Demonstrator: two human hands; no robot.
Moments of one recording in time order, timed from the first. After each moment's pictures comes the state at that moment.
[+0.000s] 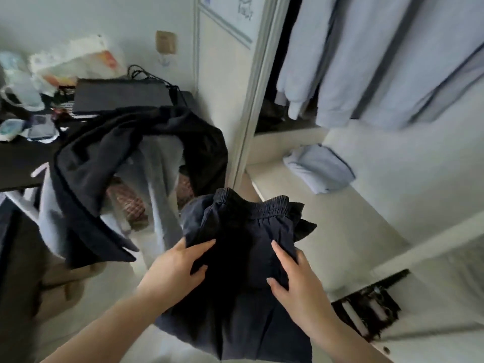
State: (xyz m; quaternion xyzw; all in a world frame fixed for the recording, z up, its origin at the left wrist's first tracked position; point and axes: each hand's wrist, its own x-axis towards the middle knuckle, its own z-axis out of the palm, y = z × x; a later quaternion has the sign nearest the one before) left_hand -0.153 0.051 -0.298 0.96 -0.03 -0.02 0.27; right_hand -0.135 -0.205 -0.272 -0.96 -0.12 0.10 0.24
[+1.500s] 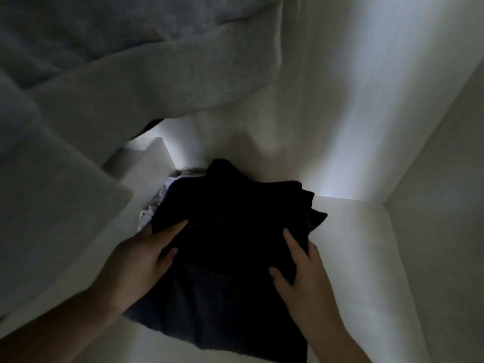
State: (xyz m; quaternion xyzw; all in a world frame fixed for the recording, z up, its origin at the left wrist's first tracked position) left_hand 0.462 -0.238 -0.391 0.86 -0.50 0.08 0.08; right_hand 0.264 -0.414 -0.459 -0.81 0.31 -0.21 0.46
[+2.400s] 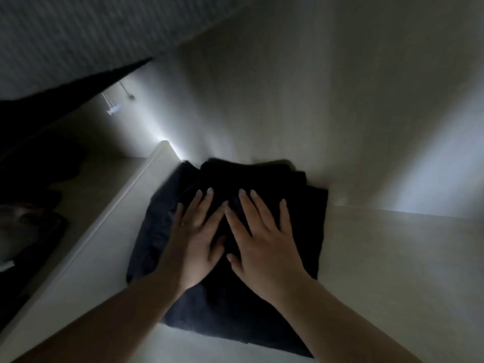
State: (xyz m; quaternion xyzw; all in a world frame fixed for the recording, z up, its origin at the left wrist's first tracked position) left_hand 0.584 -0.334 -0.500 0.85 -0.50 0.12 0.04; right_hand 0.458 -0.454 -0.505 -0.98 0.12 -0.15 0.10
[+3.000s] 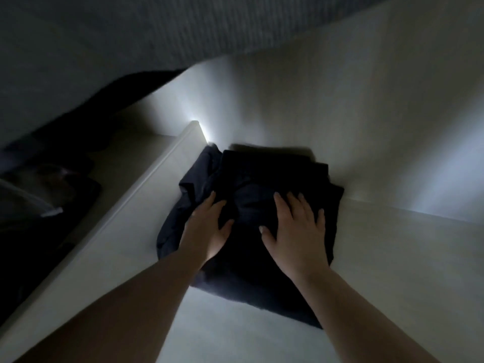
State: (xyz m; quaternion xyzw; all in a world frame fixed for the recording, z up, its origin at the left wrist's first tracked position) left_hand 0.598 -0.320 -0.527 0.93 -0.32 -0.01 0.17; right_hand 0.462 -0.456 -0.529 -0.93 0.27 -0.14 0.19
